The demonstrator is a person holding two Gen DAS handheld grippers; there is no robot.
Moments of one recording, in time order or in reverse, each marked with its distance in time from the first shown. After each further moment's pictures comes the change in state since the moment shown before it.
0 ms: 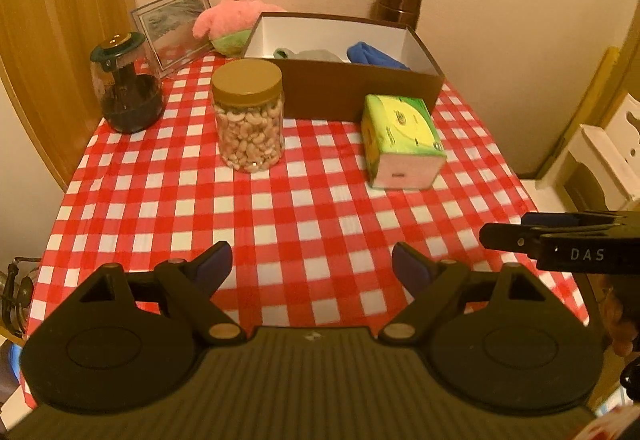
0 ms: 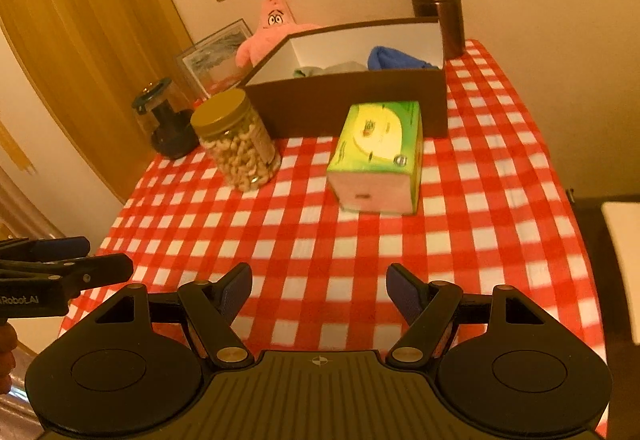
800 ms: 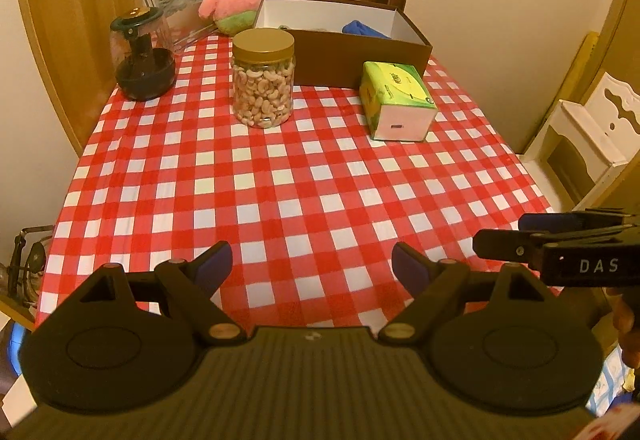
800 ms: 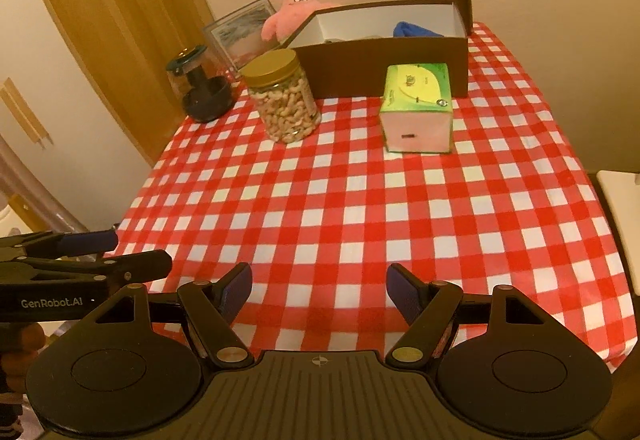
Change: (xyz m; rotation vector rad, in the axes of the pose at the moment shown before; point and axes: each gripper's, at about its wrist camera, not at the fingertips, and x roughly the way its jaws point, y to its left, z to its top) left arm -0.050 0.043 -0.068 0.029 0.021 -0.055; right arm -0.035 0.084 -0.068 0.004 0.027 -0.027
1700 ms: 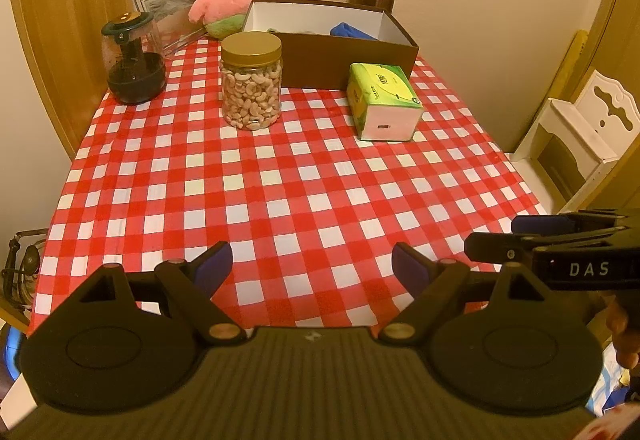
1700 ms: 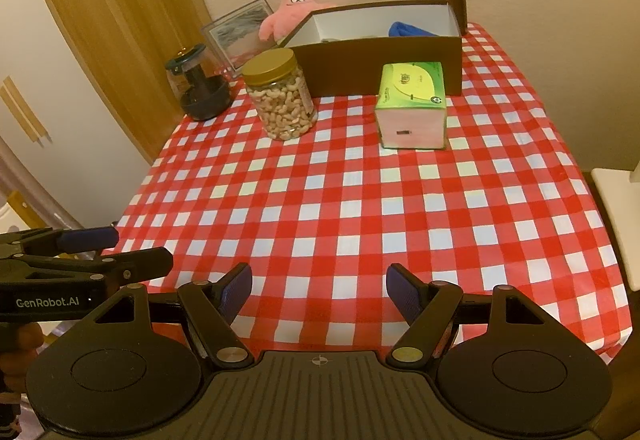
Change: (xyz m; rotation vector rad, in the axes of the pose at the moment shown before) left arm -0.009 -0.003 -0.005 0.017 -0.008 -0.029; right arm -0.009 -0.004 -0.003 0.001 0.001 -0.005
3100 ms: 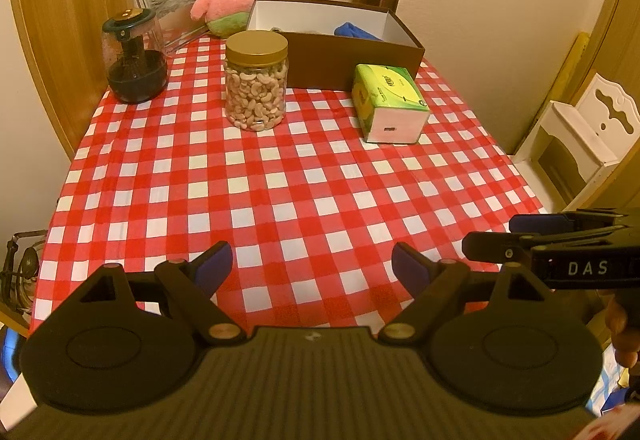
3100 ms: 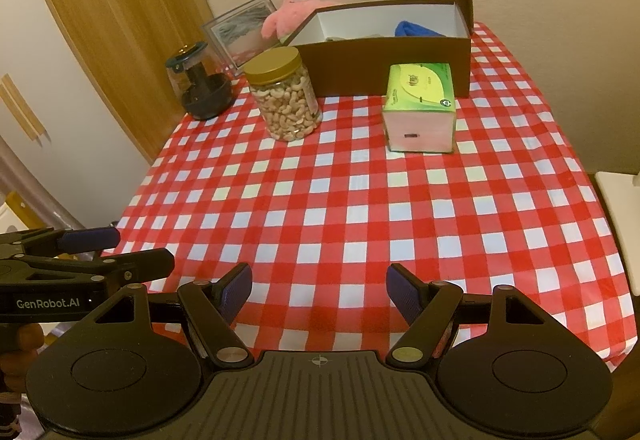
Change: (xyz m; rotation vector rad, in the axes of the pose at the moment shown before) left arm 0.005 0.002 0.002 -0.004 -0.001 0.000; right arm 0.006 0.004 0.001 -0.001 -0.001 -0.005
